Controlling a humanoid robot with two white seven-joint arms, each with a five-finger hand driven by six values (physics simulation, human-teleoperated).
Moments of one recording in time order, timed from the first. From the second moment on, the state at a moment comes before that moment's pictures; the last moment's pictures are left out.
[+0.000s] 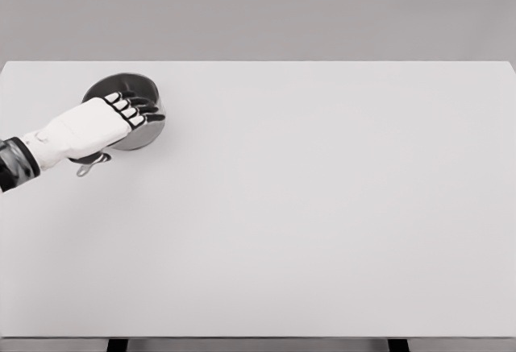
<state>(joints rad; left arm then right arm) -0.29 0.73 -0.25 -1.67 -0.78 -0.50 -0.37 0.05 0.00 -0.08 0.01 -0.27 -0.06 0.20</state>
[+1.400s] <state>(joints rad) -0.24 0.80 -0.17 -1.65 -0.78 -0.50 -0.37 0.05 0.00 -0.08 0.01 -0.27 -0.06 0.20</state>
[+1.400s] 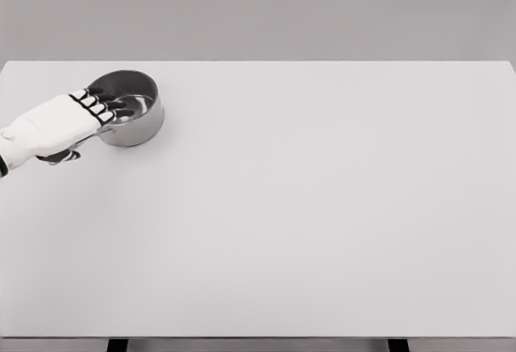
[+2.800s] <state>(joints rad) -0.25 0.80 -0.16 -1.56 -0.78 -0.50 -0.36 0.05 0.00 -0.08 0.01 -0.27 -0.07 0.20</state>
